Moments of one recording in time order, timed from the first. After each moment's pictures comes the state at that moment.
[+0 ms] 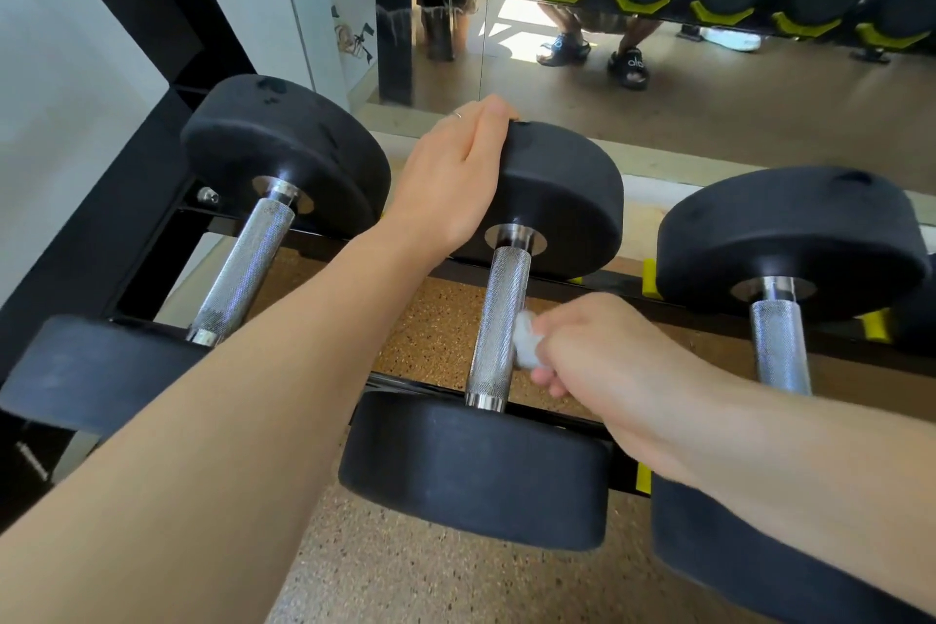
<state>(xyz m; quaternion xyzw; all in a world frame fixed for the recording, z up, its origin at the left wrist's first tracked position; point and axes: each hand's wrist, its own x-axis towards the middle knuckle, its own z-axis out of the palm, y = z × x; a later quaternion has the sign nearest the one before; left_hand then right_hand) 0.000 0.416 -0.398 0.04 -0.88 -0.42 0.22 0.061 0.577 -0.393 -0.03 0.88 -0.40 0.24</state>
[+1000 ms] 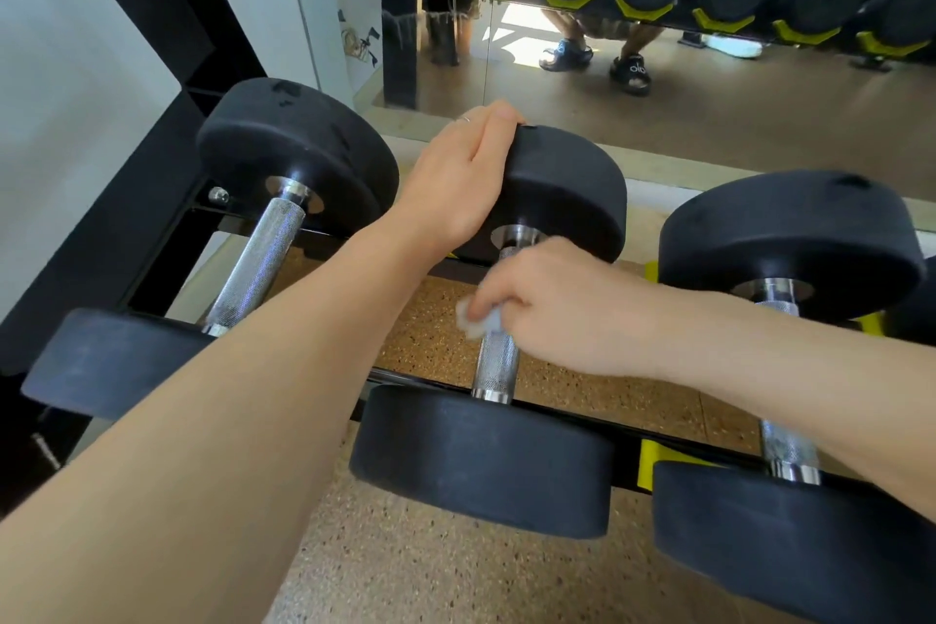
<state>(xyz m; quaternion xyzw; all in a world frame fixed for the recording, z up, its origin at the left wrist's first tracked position) 0.002 0.412 -0.395 0.02 -0.89 -0.42 0.19 0.024 0.558 -0.385 -0.46 0.87 -0.12 0.14</state>
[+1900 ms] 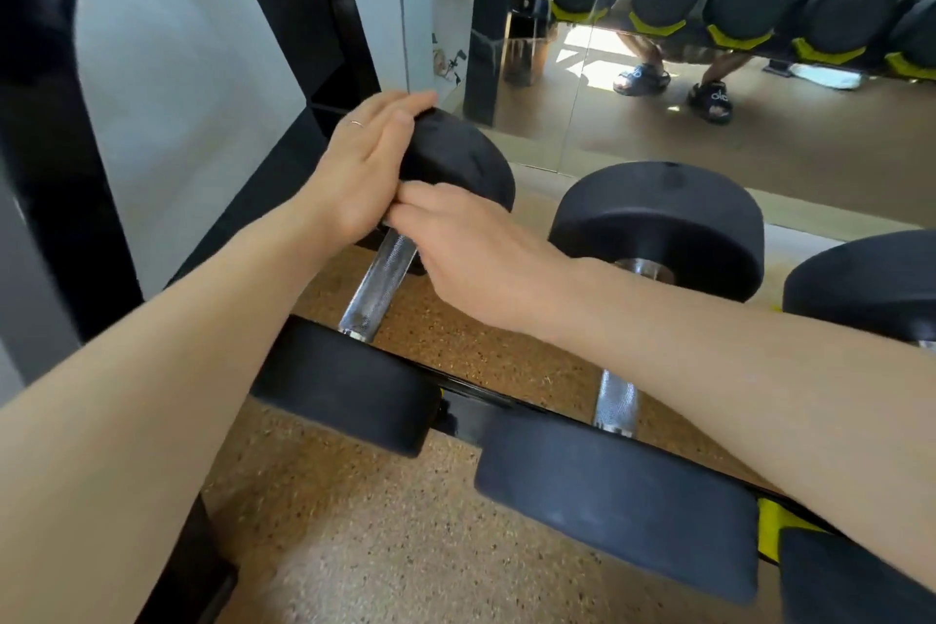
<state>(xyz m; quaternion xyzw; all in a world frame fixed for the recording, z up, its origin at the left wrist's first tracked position) 0.075 0.258 -0.383 0.12 -0.89 -0.37 0.22 0.029 0.402 -0.402 -0.63 0.76 -0.15 -0.09</state>
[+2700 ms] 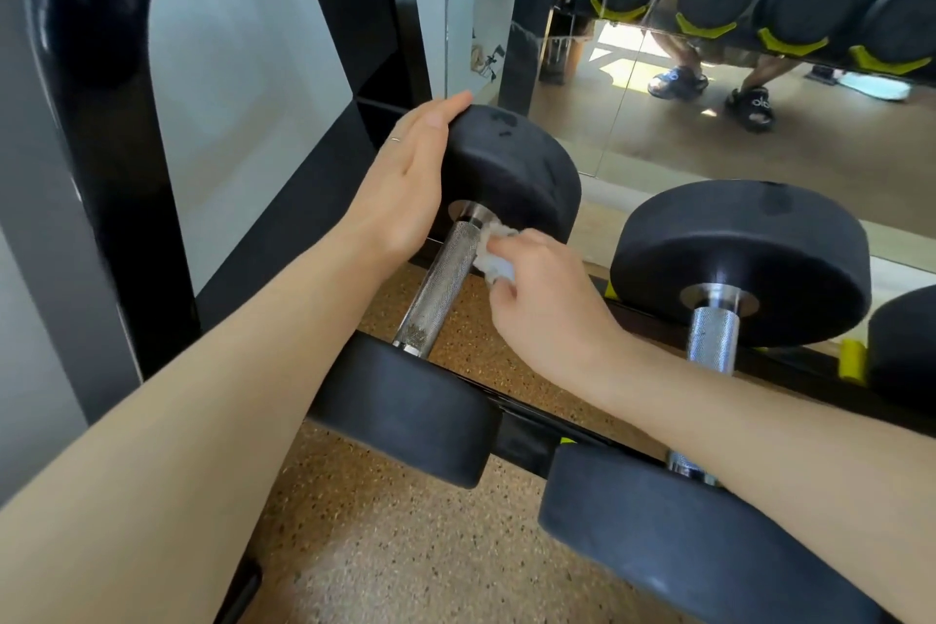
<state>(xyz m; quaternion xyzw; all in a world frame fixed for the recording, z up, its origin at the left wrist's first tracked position) 0.084 0.247 -0.402 0.14 -0.83 -0.48 0.24 0.040 0.402 -0.440 -0.43 0.85 -0.29 -0.01</state>
